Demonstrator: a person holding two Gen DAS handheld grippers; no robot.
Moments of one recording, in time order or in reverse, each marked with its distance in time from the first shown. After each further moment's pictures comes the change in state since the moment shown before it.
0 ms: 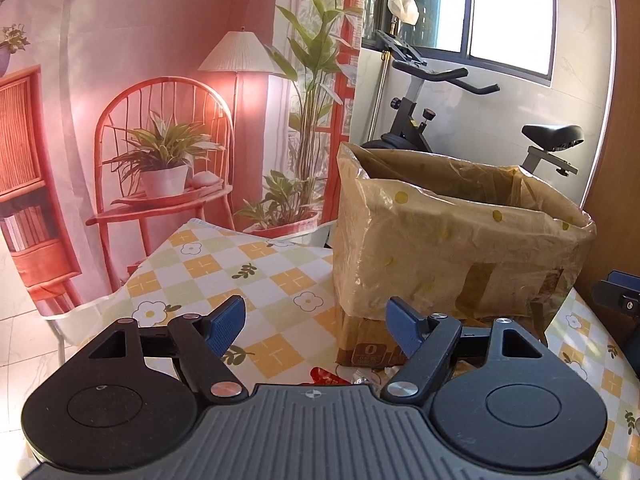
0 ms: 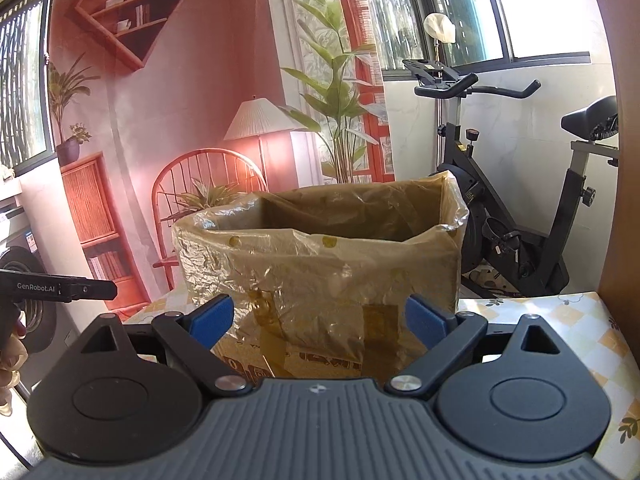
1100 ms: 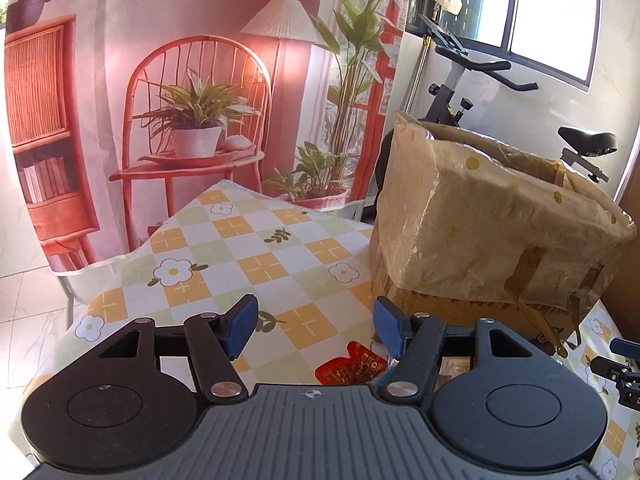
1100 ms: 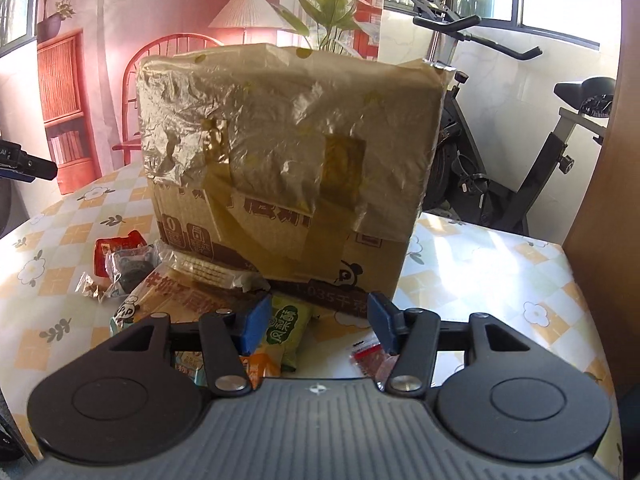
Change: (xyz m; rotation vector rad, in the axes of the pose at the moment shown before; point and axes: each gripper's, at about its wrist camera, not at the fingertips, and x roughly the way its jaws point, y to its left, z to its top) left arm 0.015 0.038 -0.012 -0.109 0.037 0.055; right arm 0.020 -0.009 -0.066 -0.180 0.226 -0.145
